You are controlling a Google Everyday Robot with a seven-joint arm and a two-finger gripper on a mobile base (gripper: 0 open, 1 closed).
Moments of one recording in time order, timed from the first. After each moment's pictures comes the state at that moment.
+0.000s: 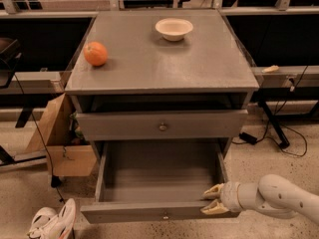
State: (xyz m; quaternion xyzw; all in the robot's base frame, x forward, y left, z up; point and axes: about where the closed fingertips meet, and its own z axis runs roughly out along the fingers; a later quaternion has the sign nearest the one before) arm 0.480 -0.192 0.432 -0.60 0.70 0.15 0.36
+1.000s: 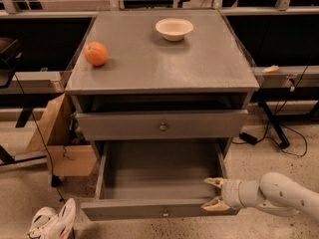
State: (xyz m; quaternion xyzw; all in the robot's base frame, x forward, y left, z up) arm 0.487 -0.193 0.439 -0.60 0.70 0.14 0.36
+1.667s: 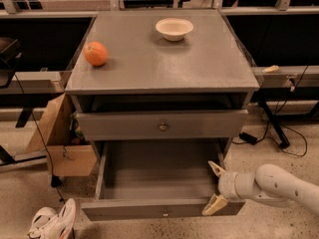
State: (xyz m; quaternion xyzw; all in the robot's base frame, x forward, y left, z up) arm 0.509 -0.190 0.446 -0.59 0.70 0.14 0.36
